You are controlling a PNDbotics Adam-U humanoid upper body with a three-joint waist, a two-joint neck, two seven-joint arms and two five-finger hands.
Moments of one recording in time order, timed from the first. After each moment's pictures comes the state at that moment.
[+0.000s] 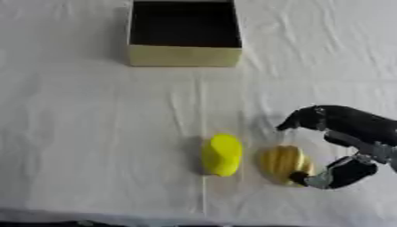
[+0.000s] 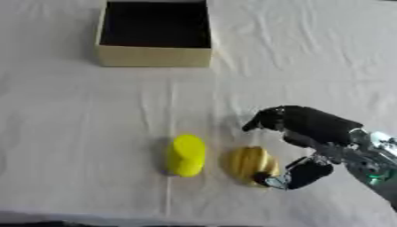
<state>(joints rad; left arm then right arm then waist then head) -0.38 0.39 0.03 -1.98 -0.01 -0.32 0.45 -0.20 -0.92 0.41 -1.98 0.55 -0.06 0.28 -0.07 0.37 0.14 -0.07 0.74</state>
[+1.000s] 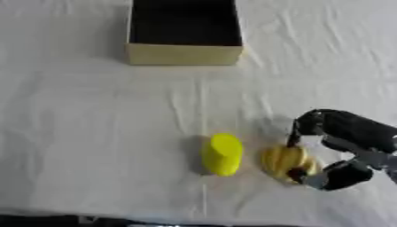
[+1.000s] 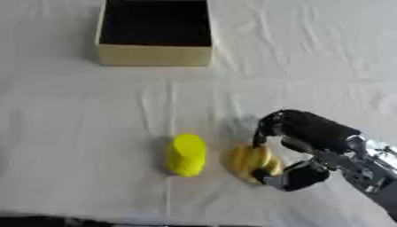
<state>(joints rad) -0.38 0.38 0.03 -1.98 0.00 -0.32 0.44 -0.19 -0.91 0.43 -1.99 0.54 -0.03 0.20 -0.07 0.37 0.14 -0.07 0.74</state>
